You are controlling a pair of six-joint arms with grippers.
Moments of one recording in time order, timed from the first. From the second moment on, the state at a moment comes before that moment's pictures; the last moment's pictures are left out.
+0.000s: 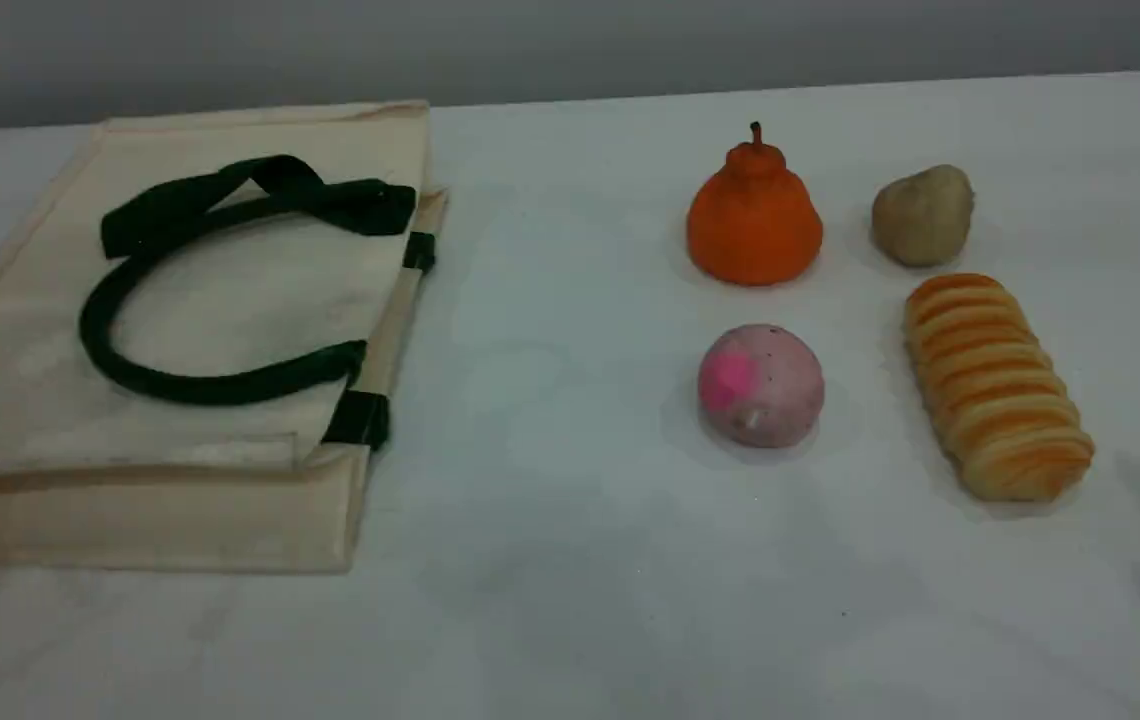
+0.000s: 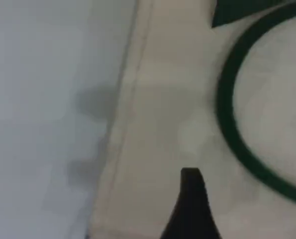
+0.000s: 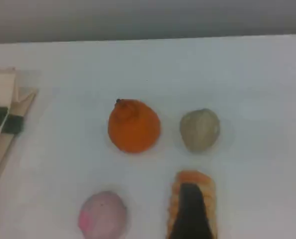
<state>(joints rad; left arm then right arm) -0.01 1.53 -0.91 0.02 0.55 -0.20 -0.02 0.99 -0.69 0.57 0.51 -0.46</state>
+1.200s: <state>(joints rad) -0.07 2.10 -1.22 -0.02 0.58 -0.19 -0.02 1.05 -0.69 0.69 0.49 -0.57</state>
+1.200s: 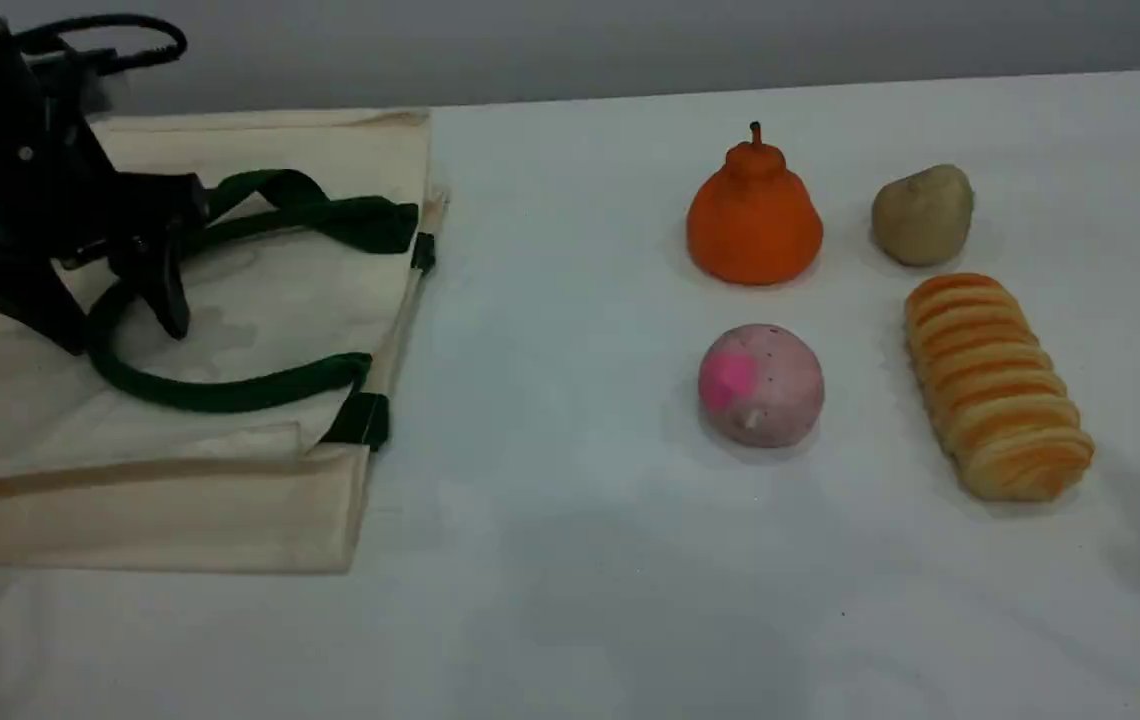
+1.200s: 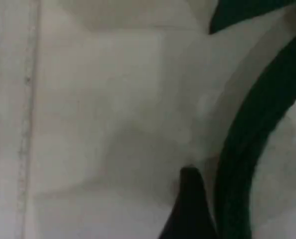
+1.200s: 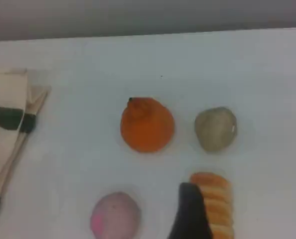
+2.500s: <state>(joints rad) -0.13 1.90 -1.46 -0.17 0.84 0.01 -0.02 1.05 -0.69 0.83 0.50 -0.66</state>
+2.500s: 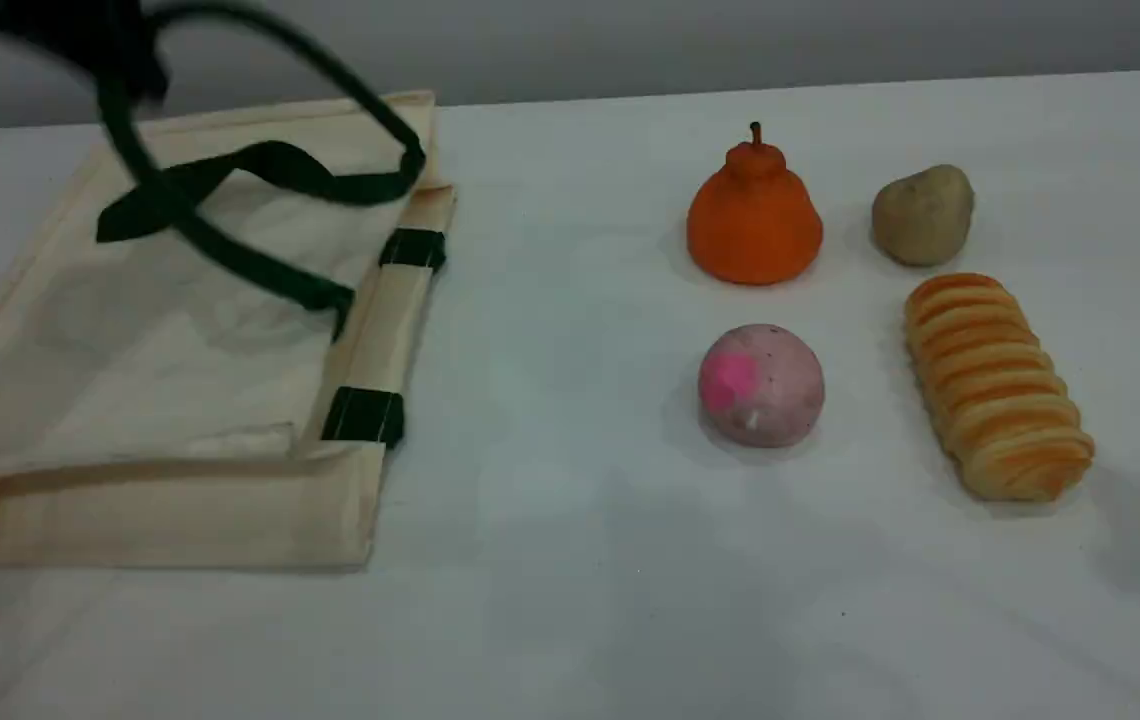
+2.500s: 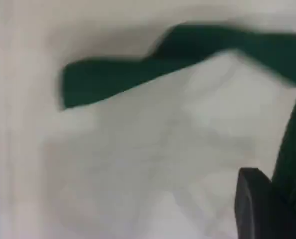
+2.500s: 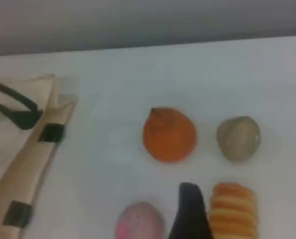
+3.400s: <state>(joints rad) -0.29 1.63 -1.73 -0.05 1.15 0.07 -0.02 1.32 -0.69 1.45 0.53 -1.20</state>
